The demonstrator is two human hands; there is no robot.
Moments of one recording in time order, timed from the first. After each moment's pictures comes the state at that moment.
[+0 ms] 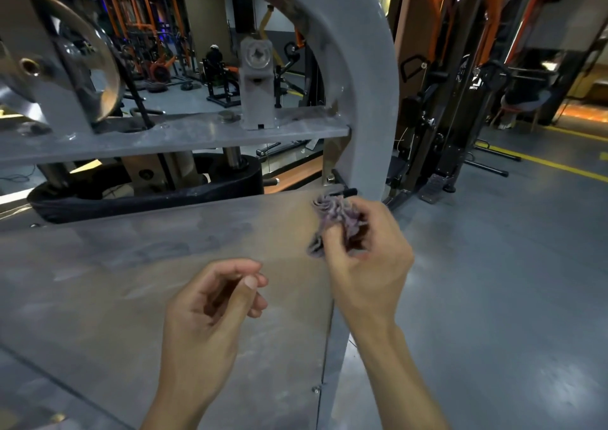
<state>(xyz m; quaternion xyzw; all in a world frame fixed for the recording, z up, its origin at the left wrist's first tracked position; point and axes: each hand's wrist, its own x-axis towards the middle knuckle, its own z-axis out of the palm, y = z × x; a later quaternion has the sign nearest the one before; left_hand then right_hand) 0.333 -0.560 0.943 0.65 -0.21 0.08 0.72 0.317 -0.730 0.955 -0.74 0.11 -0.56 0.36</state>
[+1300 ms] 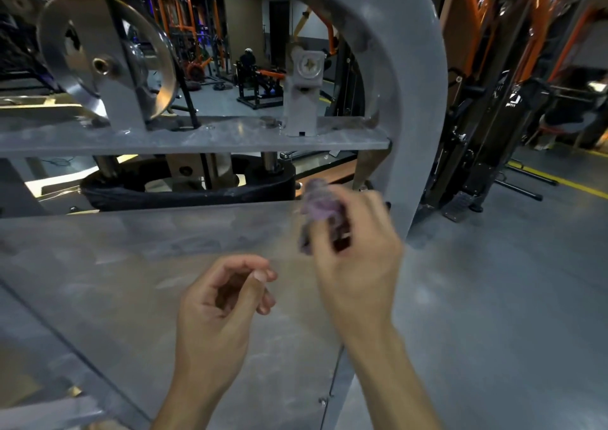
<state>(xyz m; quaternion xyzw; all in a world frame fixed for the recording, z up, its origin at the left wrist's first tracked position) 0.343 -0.555 0.942 0.63 -0.18 0.13 0.74 0.327 -0.700 0.989 -0.78 0.04 -0.52 0.35</state>
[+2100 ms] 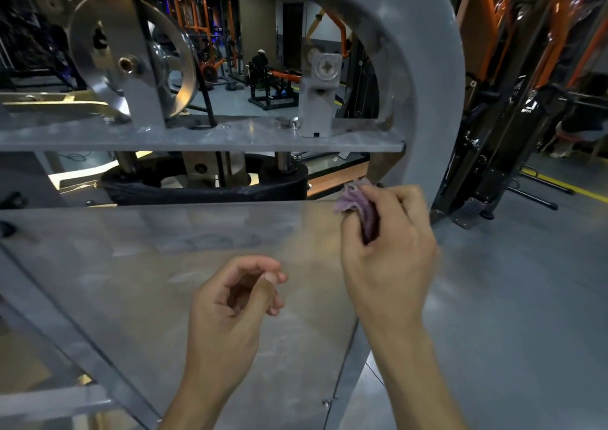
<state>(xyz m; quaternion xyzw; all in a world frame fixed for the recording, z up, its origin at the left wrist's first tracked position) 0.340 -0.554 0.943 0.64 -0.19 0.14 0.73 0.325 -0.711 0.995 -0.79 0.10 -0.54 0.28</state>
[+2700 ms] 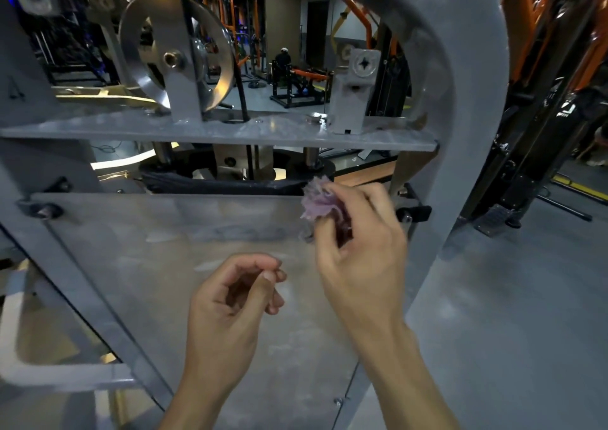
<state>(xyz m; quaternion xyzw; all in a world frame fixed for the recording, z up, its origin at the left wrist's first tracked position) 0.336 -0.530 0.940 0.64 -0.16 0.16 0.74 0.336 -0.675 0.994 -0.81 -0.01 -0.47 0.34</state>
